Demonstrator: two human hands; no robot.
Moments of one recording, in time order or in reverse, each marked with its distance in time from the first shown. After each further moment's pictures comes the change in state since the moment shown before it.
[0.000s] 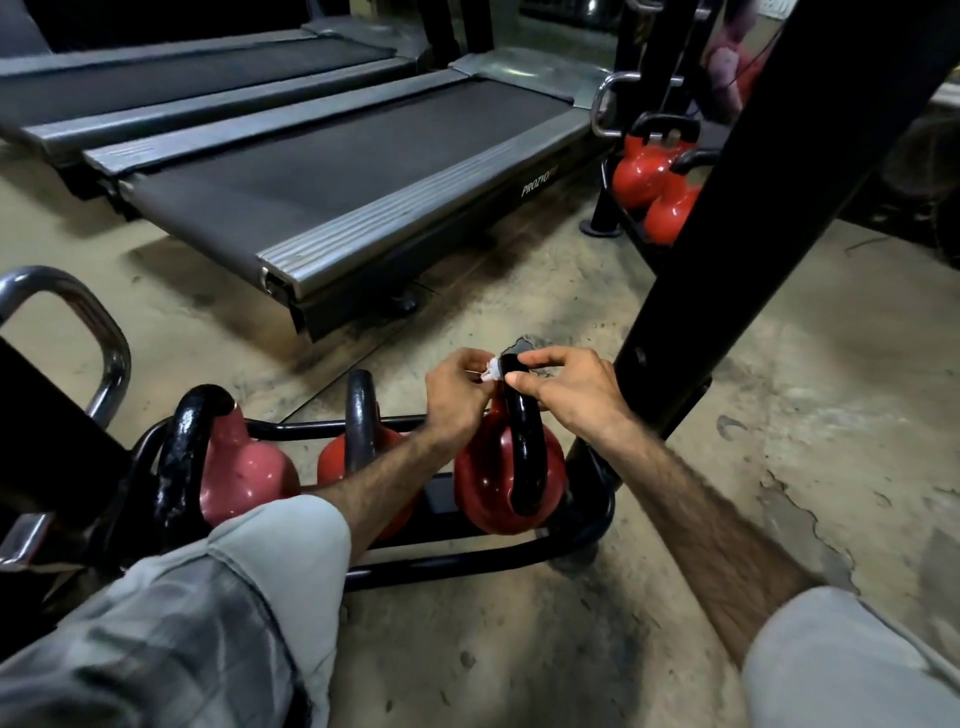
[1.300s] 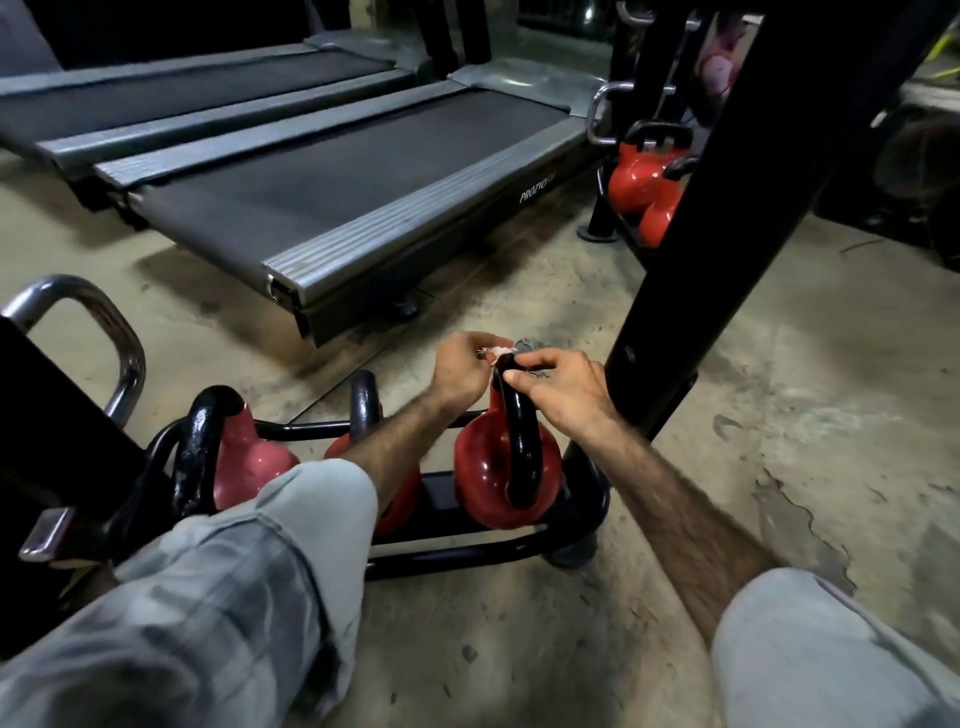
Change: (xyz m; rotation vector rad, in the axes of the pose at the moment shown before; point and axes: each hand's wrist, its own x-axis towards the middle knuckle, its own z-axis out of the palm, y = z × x) left_hand 0.011 0.043 -0.007 0.141 -0.131 0.079; right_hand -0.017 -0.012 -0.003 -0.024 0.038 -0.041
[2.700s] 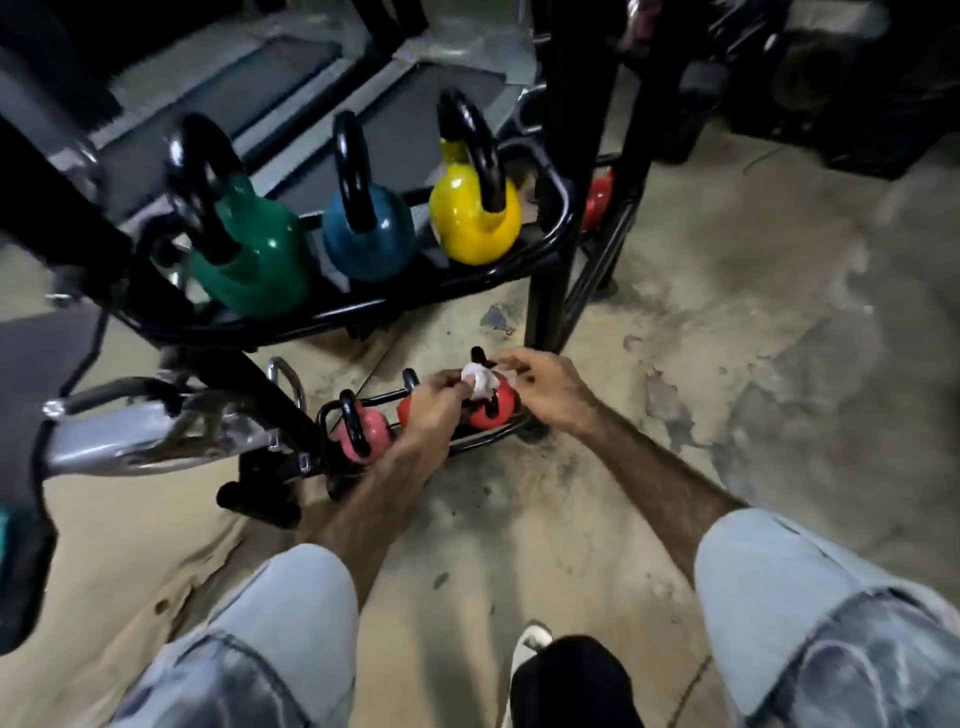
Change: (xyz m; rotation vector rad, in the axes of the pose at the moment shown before) left_hand -0.250 0.381 -0.199 -0.360 -0.069 -0.607; right_hand -0.268 -0.281 -0.259 0.103 -0.182 0.001
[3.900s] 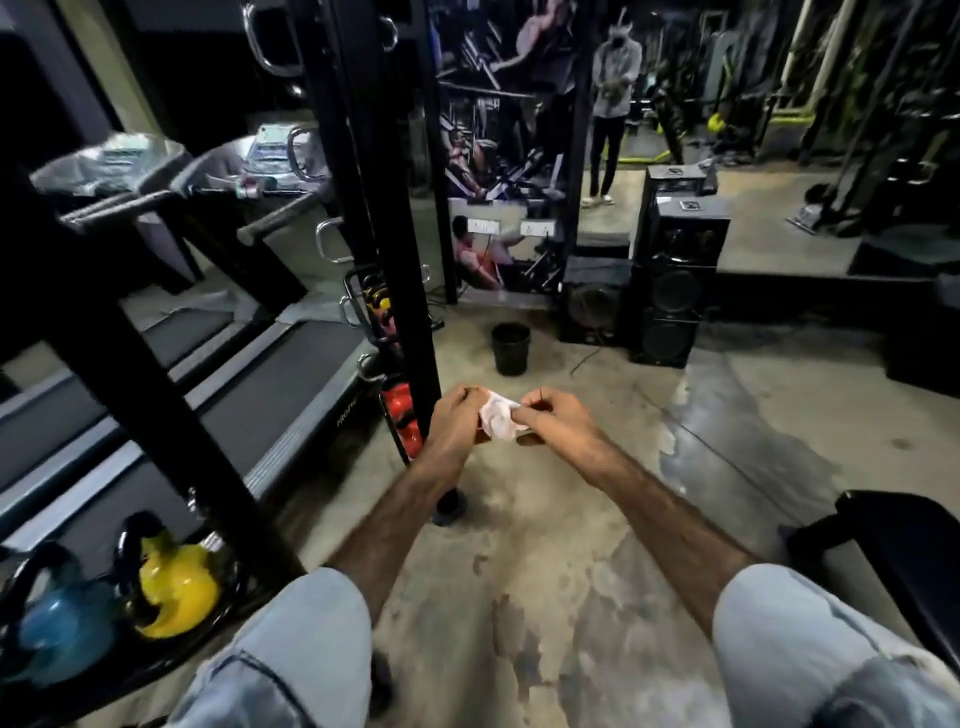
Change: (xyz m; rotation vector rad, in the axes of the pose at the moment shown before) left_hand -0.113 0.400 0.547 0.011 -0.261 0.361; right_hand 0.021 -0.039 -0.656 0.352 0.379 0.099
